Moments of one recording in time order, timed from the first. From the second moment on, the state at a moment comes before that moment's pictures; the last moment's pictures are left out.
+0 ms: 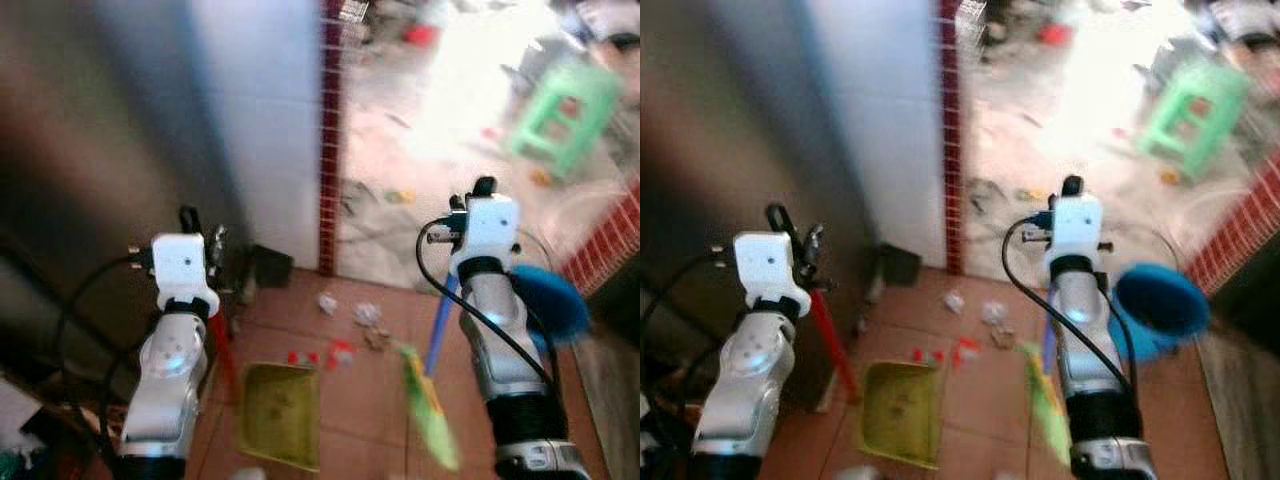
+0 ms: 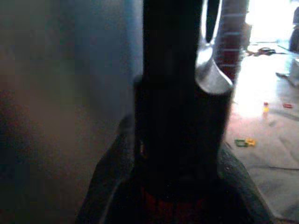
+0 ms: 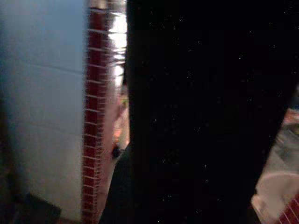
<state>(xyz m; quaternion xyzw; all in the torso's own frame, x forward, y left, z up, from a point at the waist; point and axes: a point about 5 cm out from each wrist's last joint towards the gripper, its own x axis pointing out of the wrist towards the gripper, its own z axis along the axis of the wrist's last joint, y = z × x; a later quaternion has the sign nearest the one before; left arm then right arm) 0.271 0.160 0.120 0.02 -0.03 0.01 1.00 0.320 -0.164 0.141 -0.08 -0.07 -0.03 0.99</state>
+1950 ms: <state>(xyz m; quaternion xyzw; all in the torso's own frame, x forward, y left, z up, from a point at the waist) 0.306 0.107 0.089 0.12 -0.01 -0.10 0.99 0.321 -0.163 0.139 -0.11 -0.08 -0.05 0.99</state>
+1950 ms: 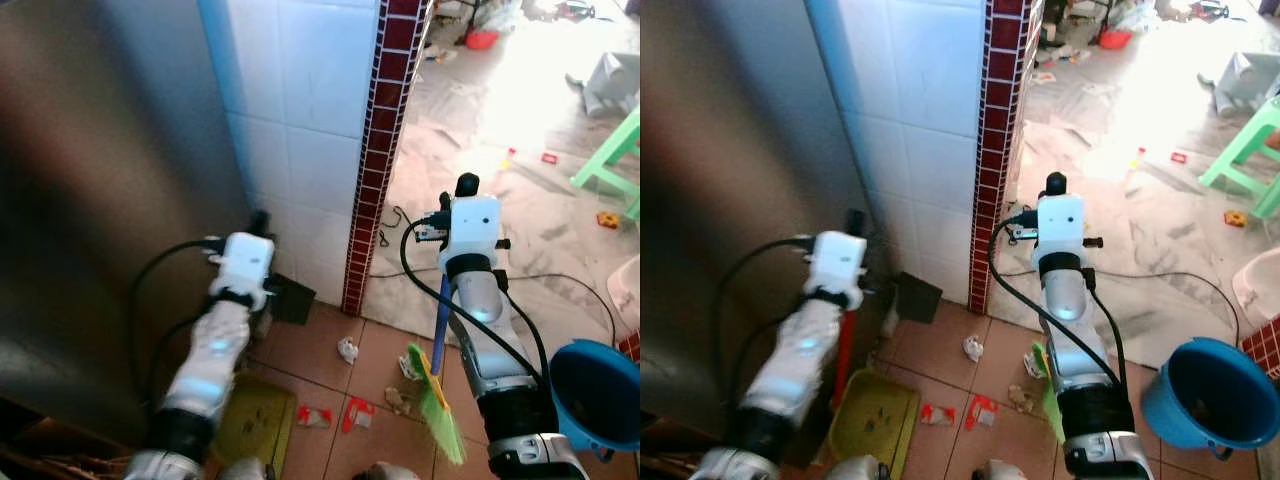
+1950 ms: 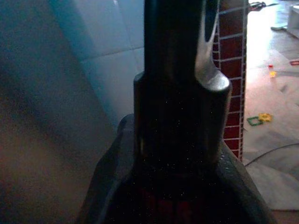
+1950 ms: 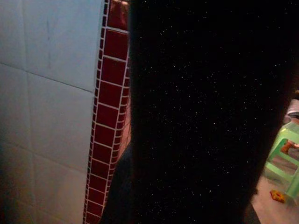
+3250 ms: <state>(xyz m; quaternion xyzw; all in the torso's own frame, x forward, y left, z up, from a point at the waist) 0.321 0.073 0.062 0.05 0.04 -0.03 1.00 0.330 -0.163 0.132 0.02 0.03 -0.05 1.00</state>
